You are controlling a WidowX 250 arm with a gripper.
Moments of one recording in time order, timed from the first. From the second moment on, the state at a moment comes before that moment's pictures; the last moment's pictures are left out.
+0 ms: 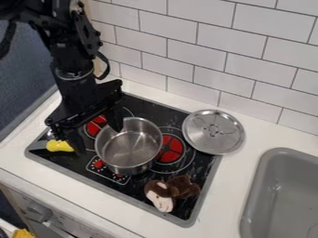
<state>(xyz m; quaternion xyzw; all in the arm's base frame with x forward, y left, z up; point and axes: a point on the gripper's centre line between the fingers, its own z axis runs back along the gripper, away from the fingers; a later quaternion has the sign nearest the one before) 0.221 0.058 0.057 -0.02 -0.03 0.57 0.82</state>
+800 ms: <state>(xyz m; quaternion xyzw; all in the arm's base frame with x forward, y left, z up) 0.260 0.004 0.063 -0.05 -0.04 0.56 0.82</state>
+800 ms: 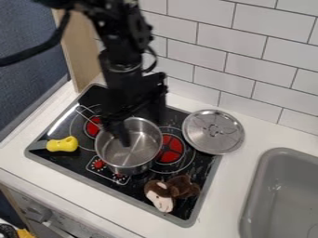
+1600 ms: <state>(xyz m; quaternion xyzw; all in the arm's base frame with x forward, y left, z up) 0.336 -0.057 0.033 -0.02 -0.04 0.66 0.75</state>
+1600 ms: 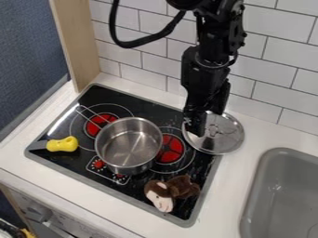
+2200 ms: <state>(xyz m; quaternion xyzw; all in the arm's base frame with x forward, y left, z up) 0.359 -0.063 0.001 -0.01 -0.02 0.65 0.76</state>
